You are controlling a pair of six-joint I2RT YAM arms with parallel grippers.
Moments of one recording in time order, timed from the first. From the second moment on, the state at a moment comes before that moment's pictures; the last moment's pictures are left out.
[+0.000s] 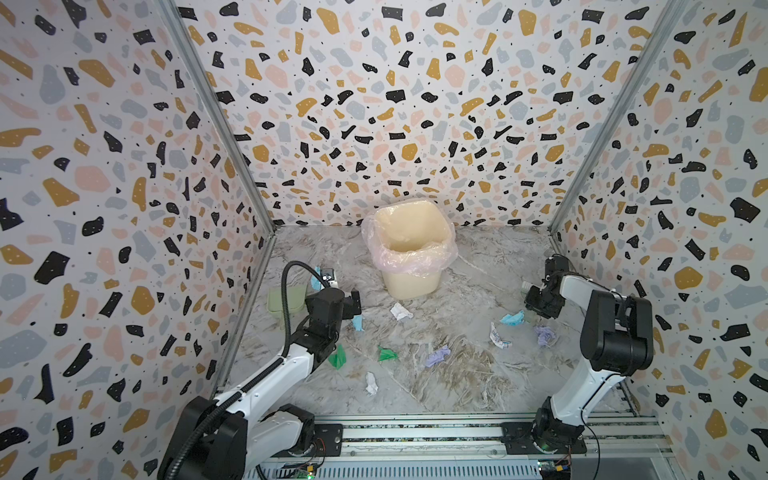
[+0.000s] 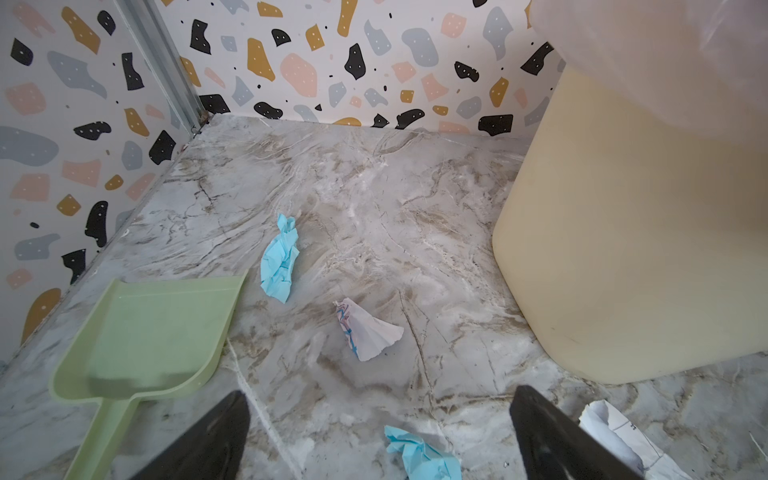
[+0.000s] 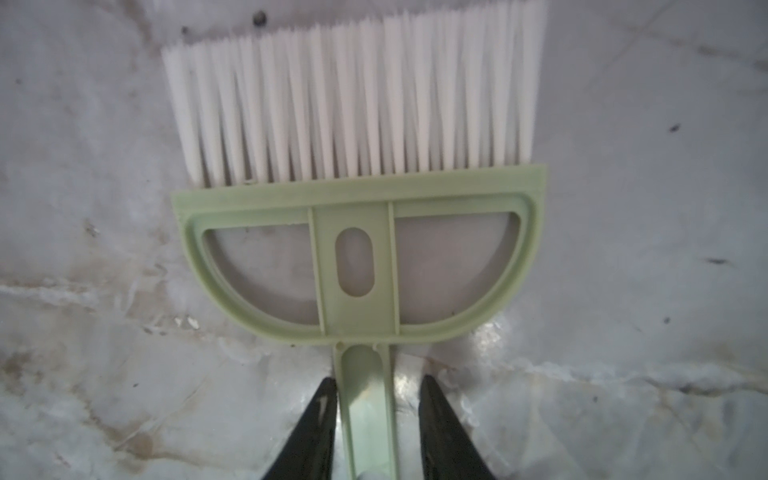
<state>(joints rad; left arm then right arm) -0.38 1.11 0.53 0.09 -0.38 -0.25 -0.19 1.81 1.12 -0.59 -0.01 0.35</state>
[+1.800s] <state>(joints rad) -0.52 1.11 0.54 0.03 -0.26 -0.29 -0.09 1.58 1.13 -0.69 0.07 0.30</state>
